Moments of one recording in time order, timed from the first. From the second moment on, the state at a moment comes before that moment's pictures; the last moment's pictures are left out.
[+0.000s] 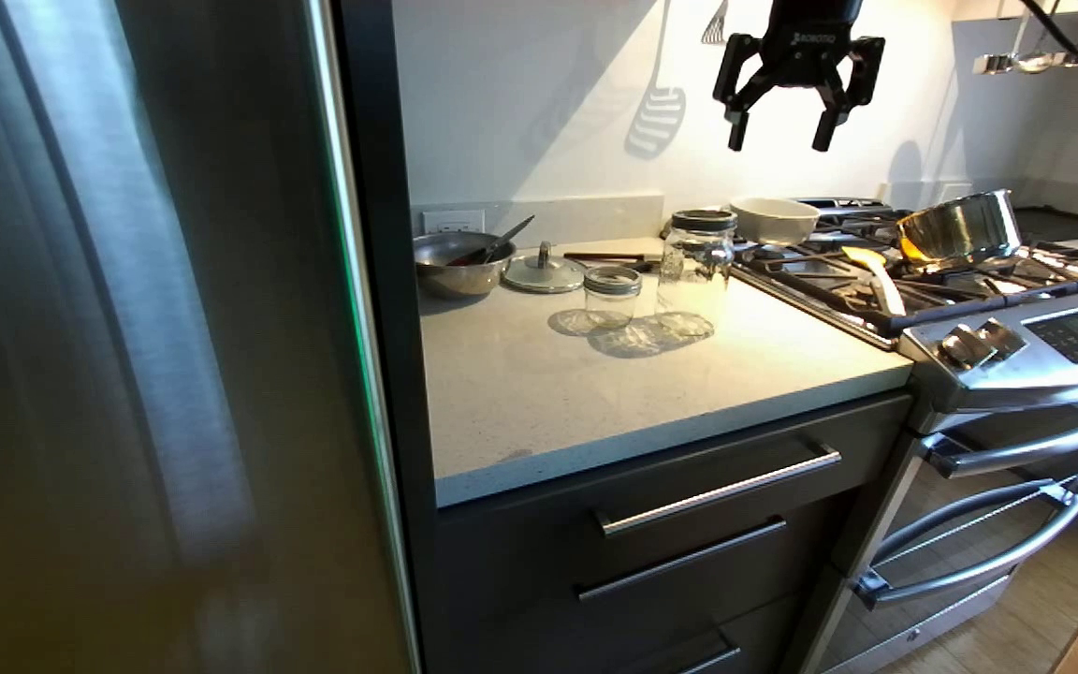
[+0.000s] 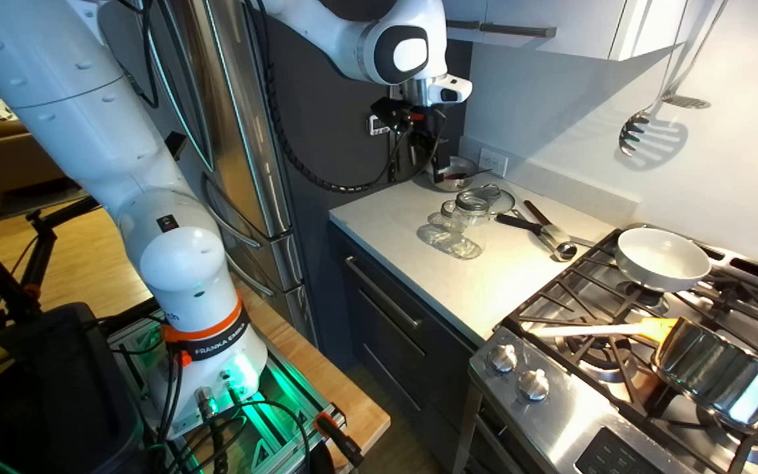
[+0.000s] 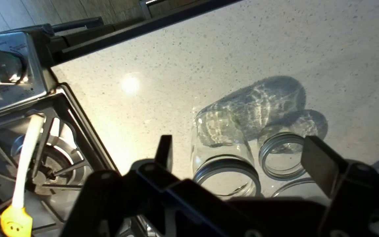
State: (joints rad) arm -0.13 -0.16 -0.03 -2.30 -0.08 2.26 0.35
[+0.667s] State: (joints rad) arm -0.18 -0.15 -0.06 -2.29 -0.16 2.26 0.50
